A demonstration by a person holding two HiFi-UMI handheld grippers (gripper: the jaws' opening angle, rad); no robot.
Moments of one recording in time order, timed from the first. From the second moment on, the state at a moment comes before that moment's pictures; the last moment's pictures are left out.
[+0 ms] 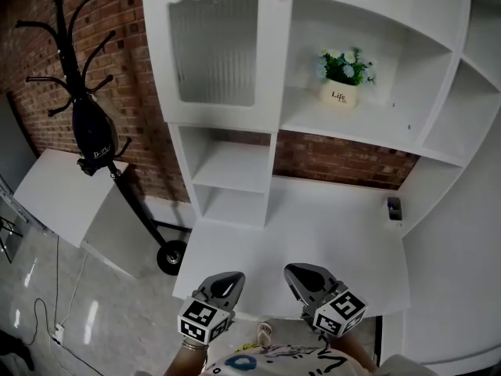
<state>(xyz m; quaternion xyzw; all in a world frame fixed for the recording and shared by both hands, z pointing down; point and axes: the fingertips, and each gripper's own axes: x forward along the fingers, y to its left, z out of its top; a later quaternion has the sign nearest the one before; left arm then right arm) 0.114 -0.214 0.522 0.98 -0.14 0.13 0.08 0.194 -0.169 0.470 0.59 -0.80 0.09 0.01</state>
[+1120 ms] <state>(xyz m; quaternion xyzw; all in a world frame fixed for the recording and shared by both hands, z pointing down) 0.184 -0.322 0.366 0.98 -0.18 -0.01 -0.05 0.254 -0.263 0.320 0.55 -0.83 -0.10 0.00</state>
